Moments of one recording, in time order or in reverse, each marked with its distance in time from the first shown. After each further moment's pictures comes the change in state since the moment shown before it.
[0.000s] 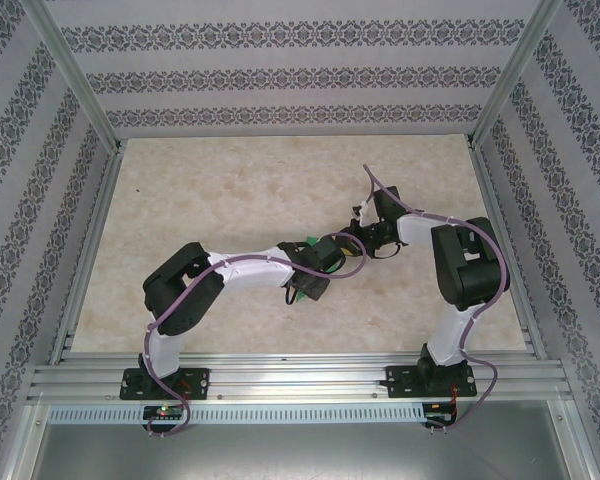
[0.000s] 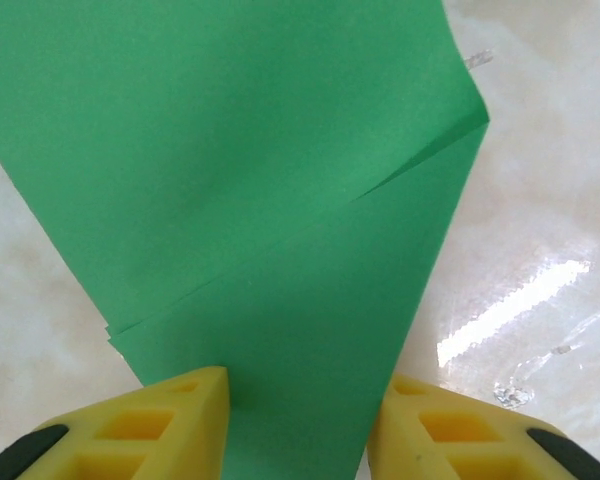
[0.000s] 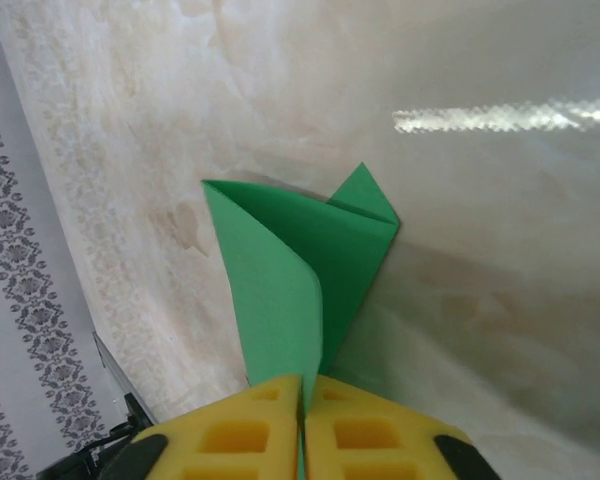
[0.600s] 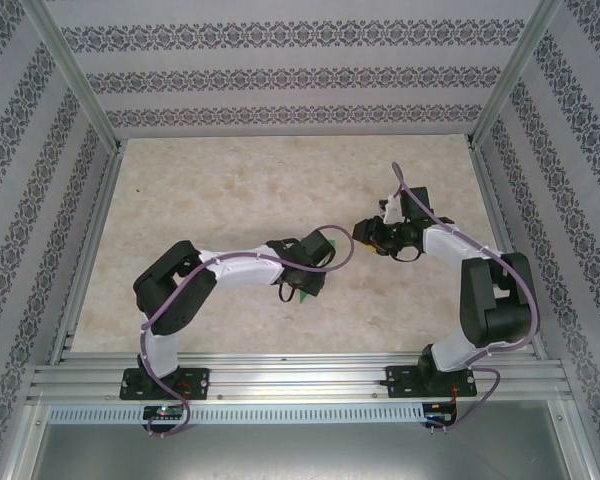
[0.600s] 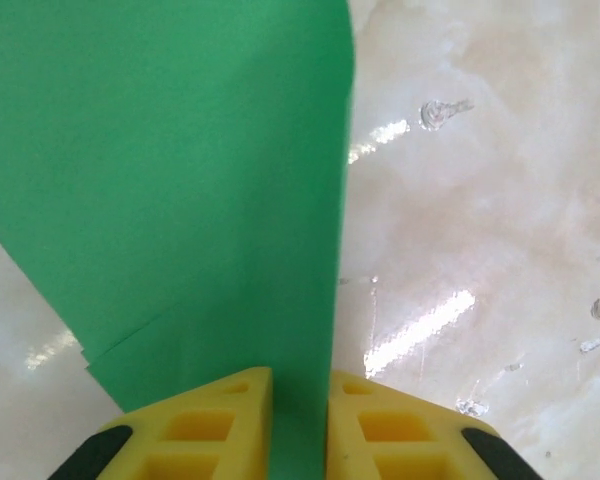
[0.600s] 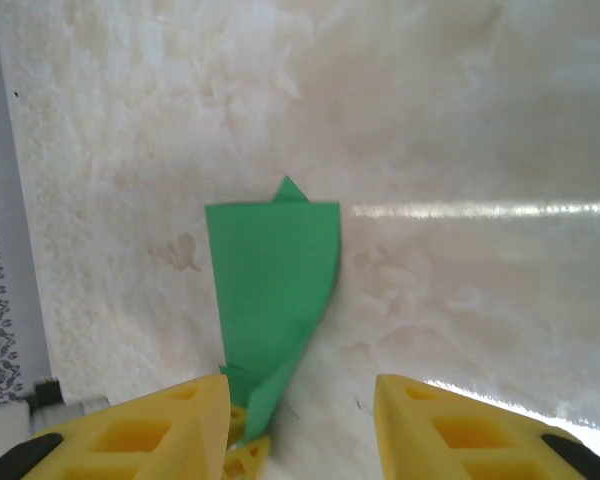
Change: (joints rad) left arm 0.065 -0.055 -0.097 0.140 0.154 -0.095; right arm -0.098 -0.282 -0.134 -0.032 0.130 -0.046
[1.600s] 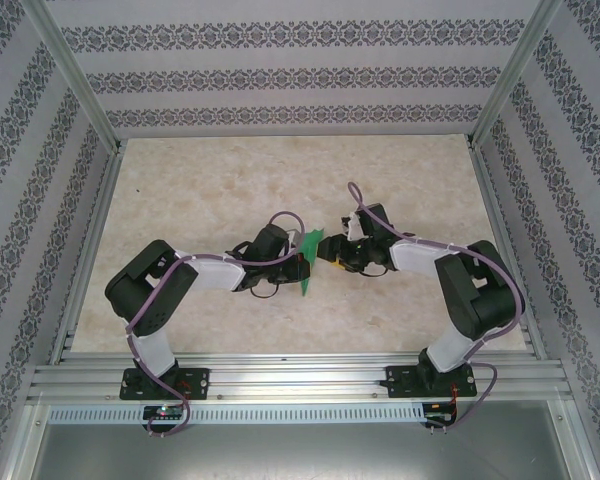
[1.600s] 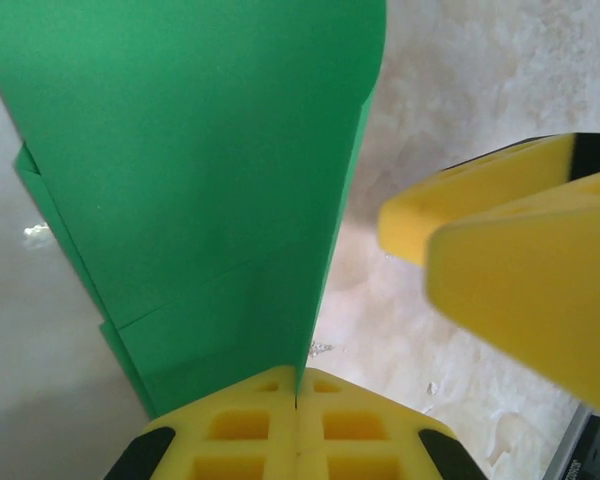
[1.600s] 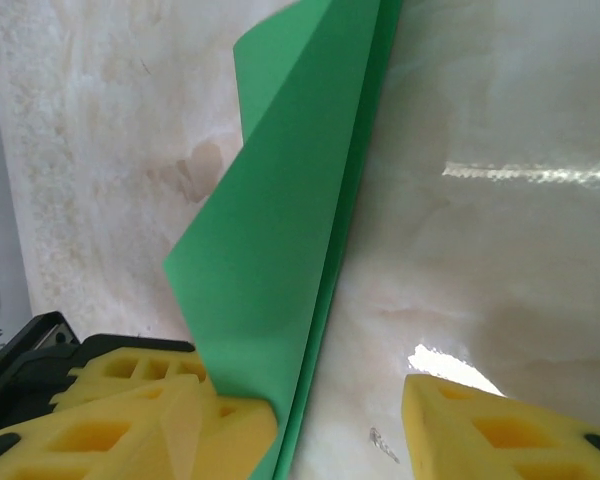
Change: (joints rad) left arm 0.193 -0.110 -0.373 0.642 0.344 -0.396; right arm 0.288 0.113 -0.069 0.272 0.071 0.186
